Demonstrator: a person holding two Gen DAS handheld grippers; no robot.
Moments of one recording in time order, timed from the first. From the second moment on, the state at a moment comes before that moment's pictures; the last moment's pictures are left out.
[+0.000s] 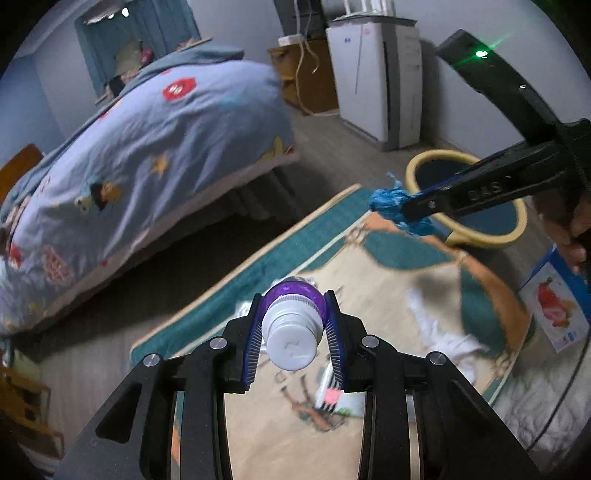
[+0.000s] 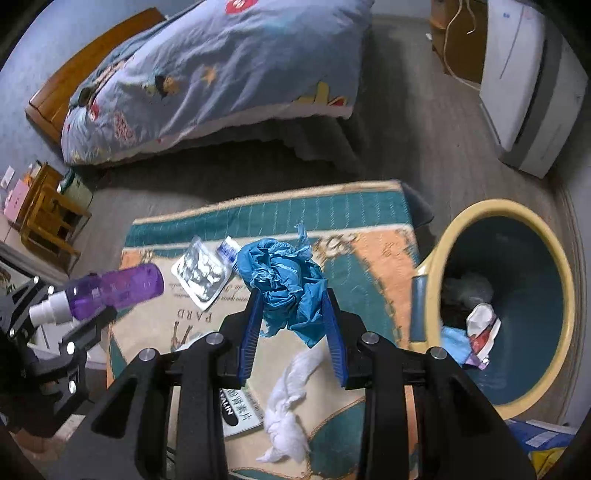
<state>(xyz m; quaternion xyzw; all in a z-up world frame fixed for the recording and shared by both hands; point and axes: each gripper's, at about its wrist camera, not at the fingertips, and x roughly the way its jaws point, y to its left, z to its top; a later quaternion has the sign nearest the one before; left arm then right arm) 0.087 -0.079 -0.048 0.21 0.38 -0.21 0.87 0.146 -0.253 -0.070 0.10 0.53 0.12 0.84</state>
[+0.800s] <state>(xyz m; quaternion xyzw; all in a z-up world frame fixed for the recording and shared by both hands) 0.125 -0.254 -0.079 0.19 0.37 -0.36 0.84 0.145 -0.457 -0.116 0.20 0.53 -0.11 0.82</state>
